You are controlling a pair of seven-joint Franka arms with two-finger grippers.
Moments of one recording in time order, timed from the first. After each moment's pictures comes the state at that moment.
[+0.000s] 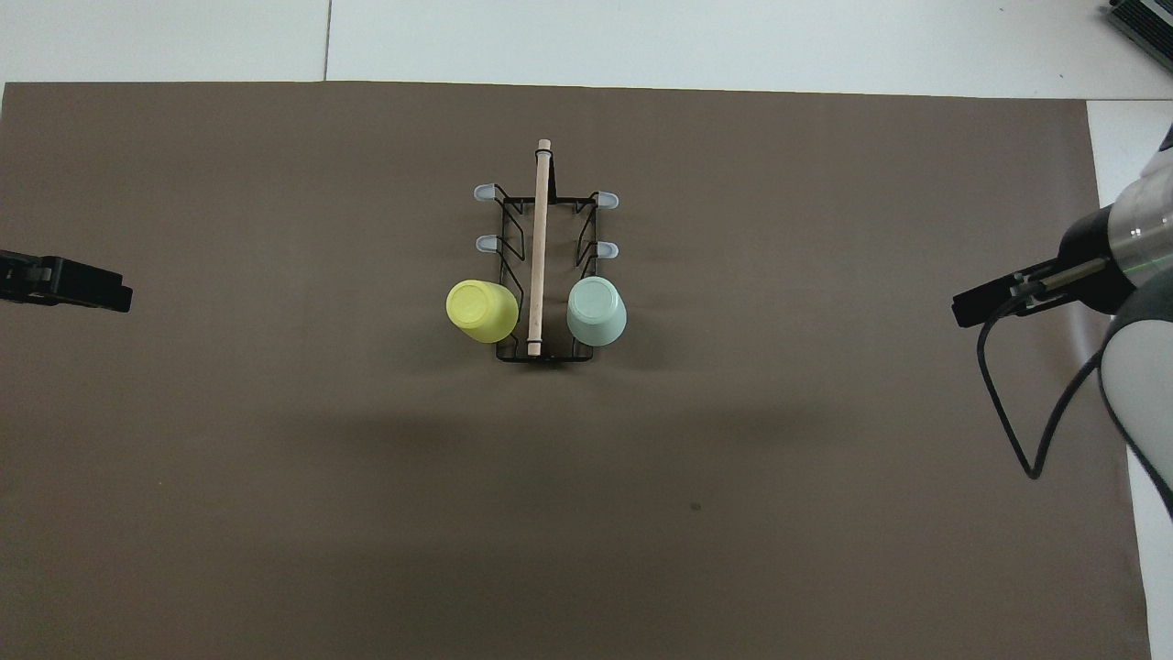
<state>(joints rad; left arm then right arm) -0.14 -0.02 0.13 -1.63 -0.03 1.63 0.15 -0.02 0.02 0.05 -1.59 -0.03 1.58 -0.19</state>
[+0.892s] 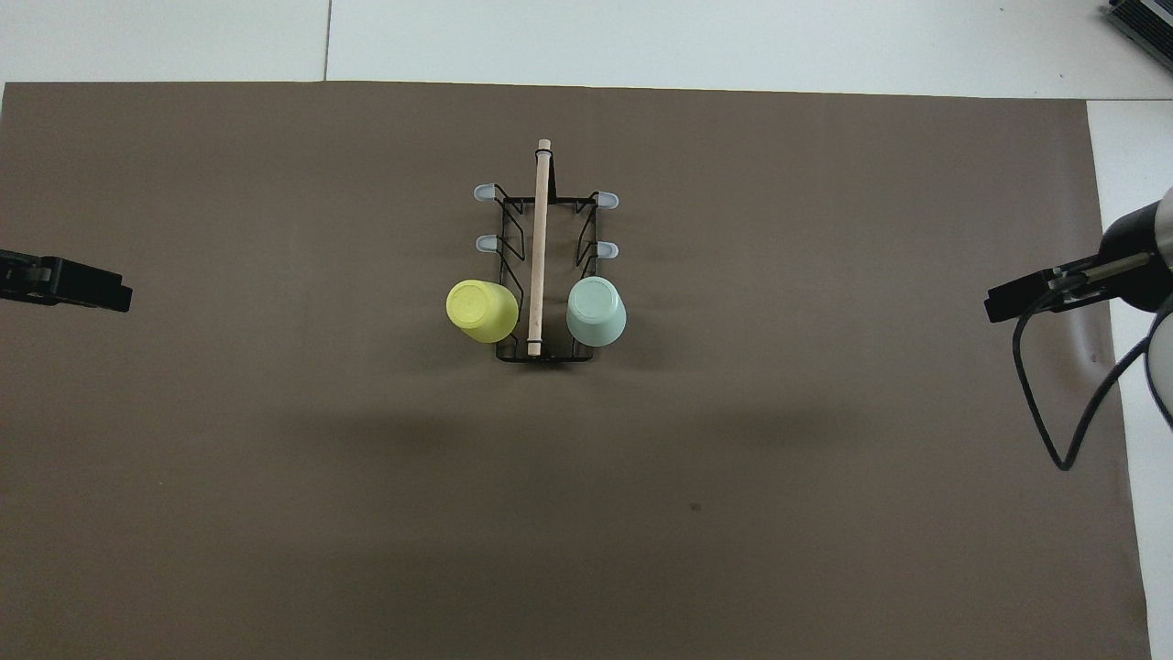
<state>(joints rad) -0.14 -0.02 0.13 -1.63 -0.03 1.63 0.16 -0.02 0.02 0.03 -1.59 -0.03 1.58 -0.19</state>
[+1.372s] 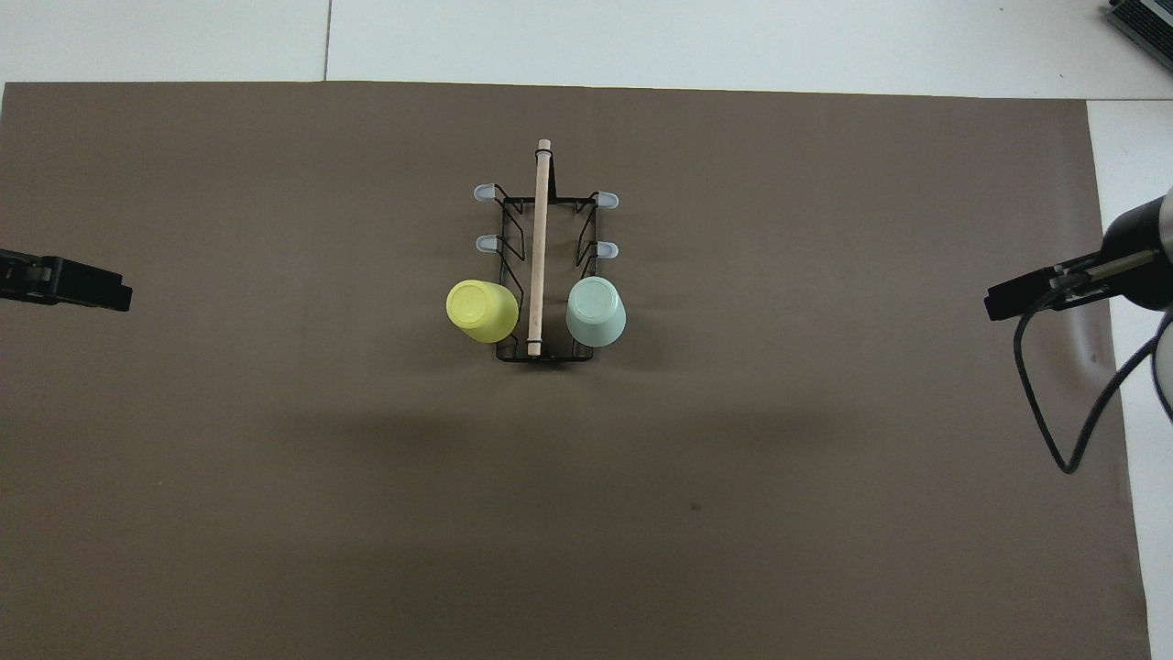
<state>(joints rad) -0.14 -0.02 0.13 -1.63 -0.03 1.63 0.16 -0.01 0.02 0.03 -1.54 -0.03 1.53 -0.19</state>
